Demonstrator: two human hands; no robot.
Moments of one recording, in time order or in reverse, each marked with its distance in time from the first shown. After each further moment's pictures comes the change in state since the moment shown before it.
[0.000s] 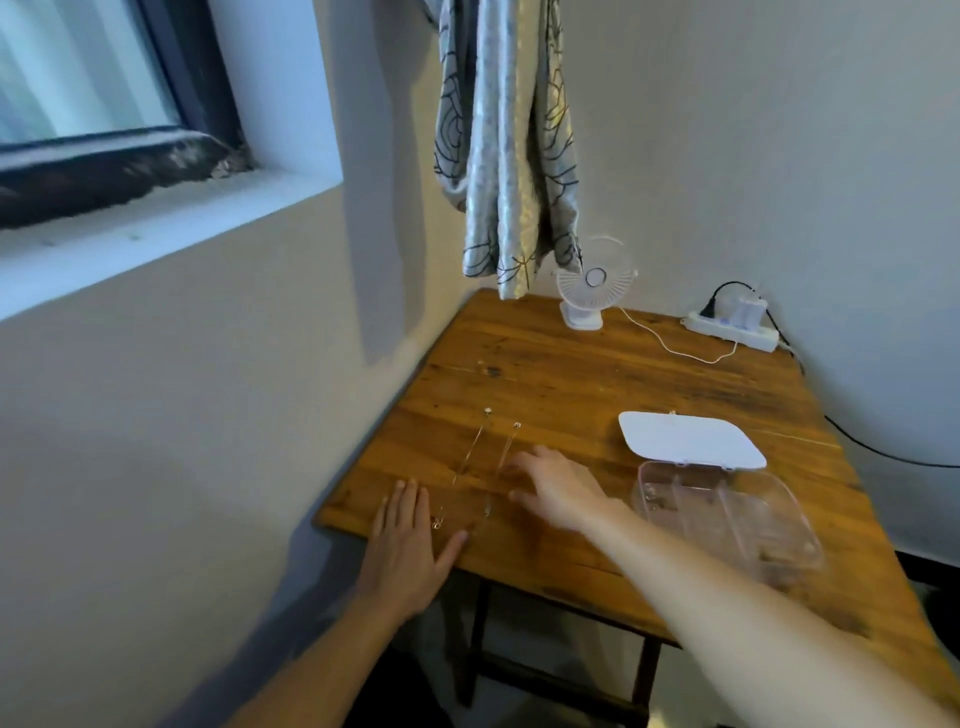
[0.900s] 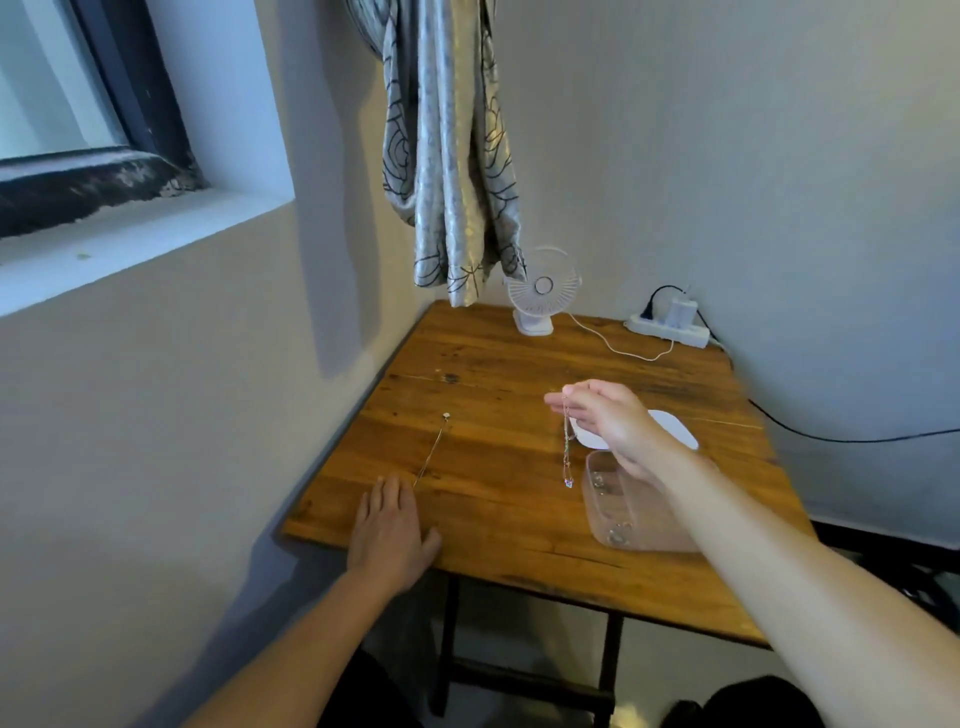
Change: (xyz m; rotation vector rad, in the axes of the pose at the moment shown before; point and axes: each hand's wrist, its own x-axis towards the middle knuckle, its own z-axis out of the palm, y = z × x) left_hand 0.007 0.034 -0.024 0.039 -0.058 0.058; right_hand -0.068 0.047 -0.101 1.055 0.283 0.206
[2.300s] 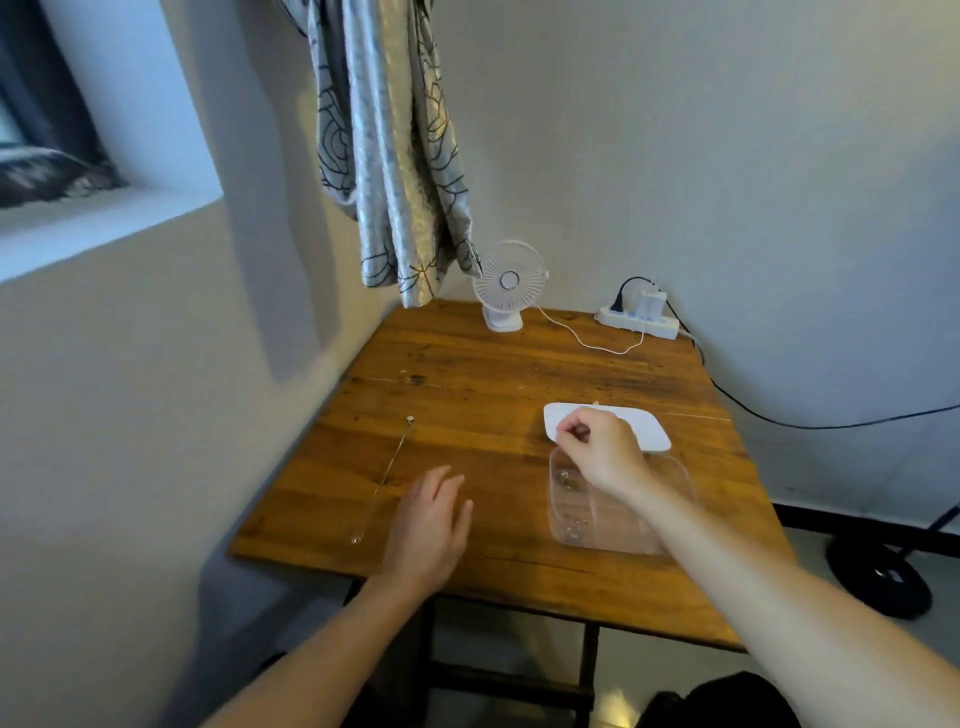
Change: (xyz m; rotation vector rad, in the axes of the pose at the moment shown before) left_hand 0.011 0.073 0.001 -0.371 0.202 0.188; right_hand 0.013 0.061 -0.026 -0.541 0.212 -0.136
